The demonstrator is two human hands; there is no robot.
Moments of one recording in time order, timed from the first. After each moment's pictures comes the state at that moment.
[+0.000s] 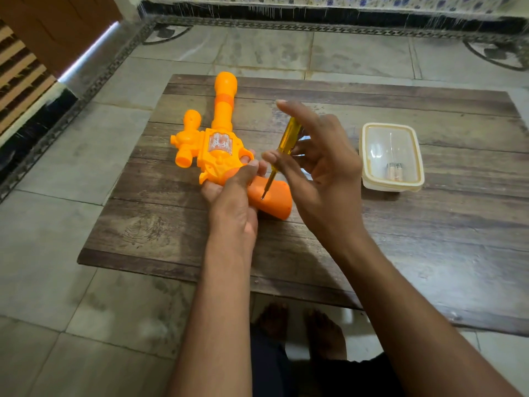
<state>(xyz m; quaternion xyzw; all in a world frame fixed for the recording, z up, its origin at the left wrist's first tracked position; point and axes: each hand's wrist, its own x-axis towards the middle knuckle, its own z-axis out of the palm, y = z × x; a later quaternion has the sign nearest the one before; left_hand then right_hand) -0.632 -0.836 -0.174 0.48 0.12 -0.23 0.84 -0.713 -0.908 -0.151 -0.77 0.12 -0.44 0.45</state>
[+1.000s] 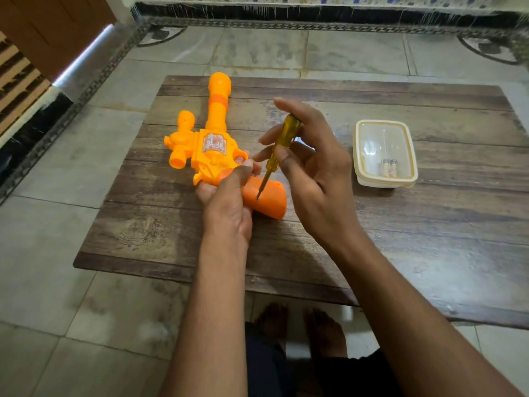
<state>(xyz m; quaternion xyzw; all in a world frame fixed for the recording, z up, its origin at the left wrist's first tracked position) -0.634 -0.835 -0.172 0.51 0.11 -0.23 0.82 -0.718 -0.908 -0.152 -0.73 0.10 -0.39 0.54</state>
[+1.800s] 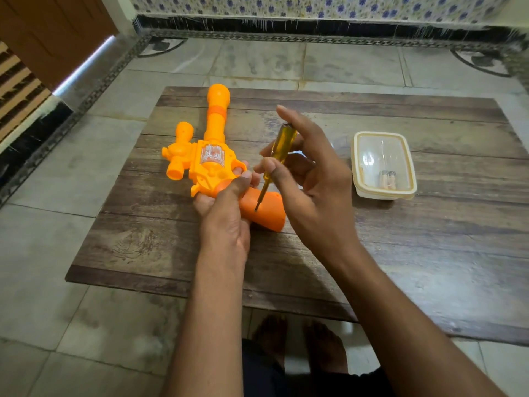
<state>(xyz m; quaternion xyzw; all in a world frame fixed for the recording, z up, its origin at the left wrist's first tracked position) -0.632 -0.836 -0.174 0.50 0.11 -0.22 0.83 -0.714 -0.907 -0.151 -0.74 0.13 -0.41 0.51</state>
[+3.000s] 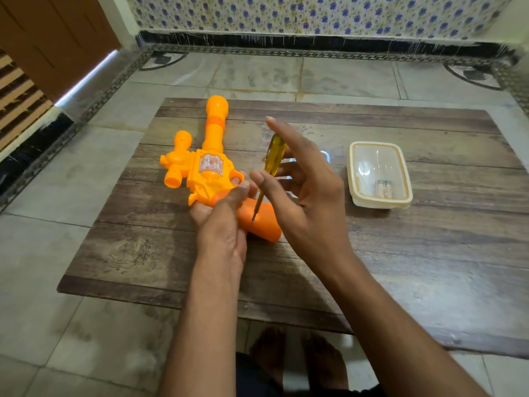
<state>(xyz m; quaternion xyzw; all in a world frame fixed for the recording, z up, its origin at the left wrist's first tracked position) -0.633 -0.835 -0.178 0.51 0.08 -0.22 0.83 -0.715 -0.905 -0.153 -0.76 0.13 -0.42 0.48</state>
